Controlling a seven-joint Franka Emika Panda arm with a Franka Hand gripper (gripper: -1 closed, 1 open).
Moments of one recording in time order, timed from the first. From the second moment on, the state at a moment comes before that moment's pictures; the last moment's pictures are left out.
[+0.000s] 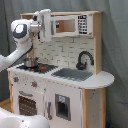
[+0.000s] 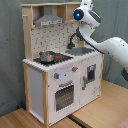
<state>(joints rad) -1.43 -1.33 0.96 -1.67 -0.03 2.06 0.33</state>
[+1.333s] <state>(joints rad) -1.22 -1.36 0.90 -1.97 -0.07 2.21 0.25</state>
